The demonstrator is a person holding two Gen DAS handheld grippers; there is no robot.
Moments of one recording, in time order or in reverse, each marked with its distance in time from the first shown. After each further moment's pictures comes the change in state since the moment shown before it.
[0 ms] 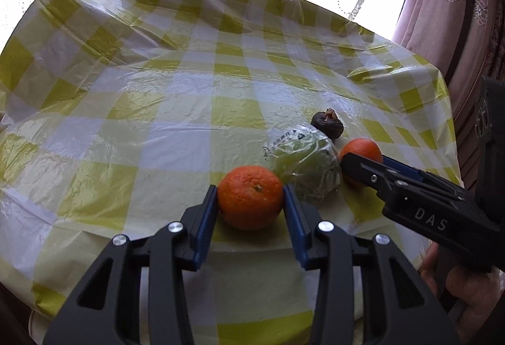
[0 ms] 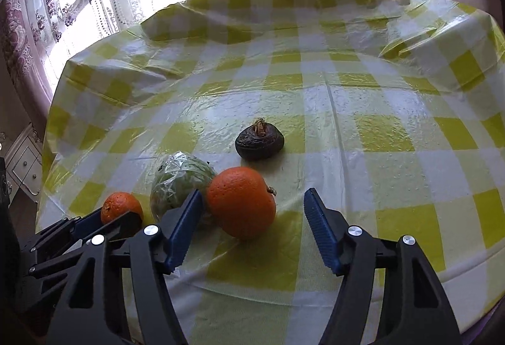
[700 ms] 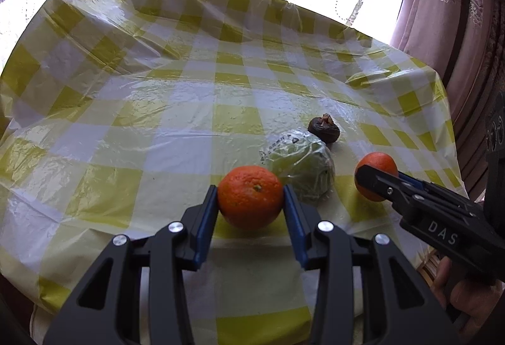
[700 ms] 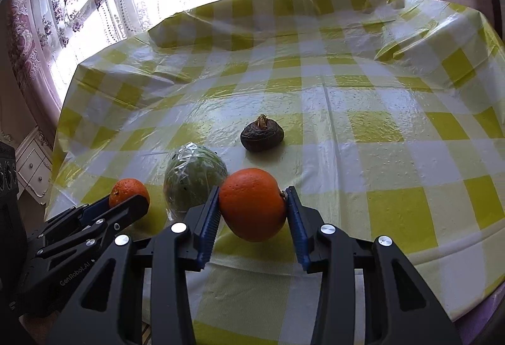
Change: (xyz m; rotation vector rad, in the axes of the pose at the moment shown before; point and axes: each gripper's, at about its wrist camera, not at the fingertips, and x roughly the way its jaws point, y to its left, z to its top) left arm -0.010 -0.005 -0.003 0.017 -0.043 0.017; right arm -0.027 0.000 -0.017 0.002 -0.040 0.023
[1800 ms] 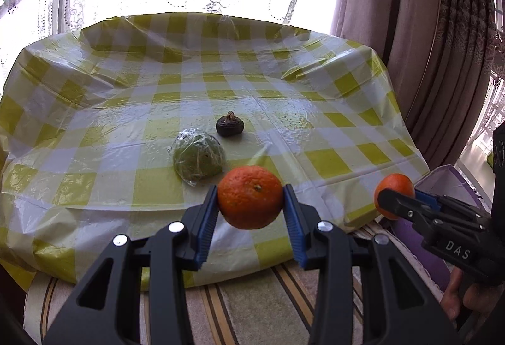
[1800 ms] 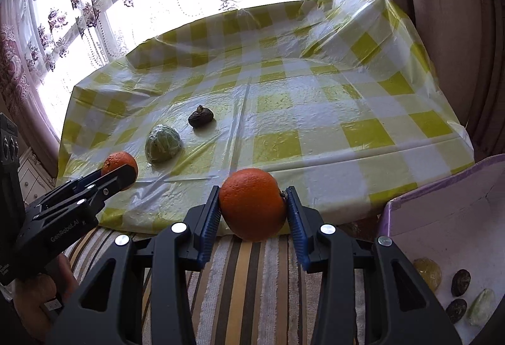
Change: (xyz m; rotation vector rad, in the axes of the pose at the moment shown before) left arm -0.061 -0.095 -0.023 0.170 -0.028 -0.101; right arm -0.129 -0.067 -0.062 0.109 -0.047 -0.097
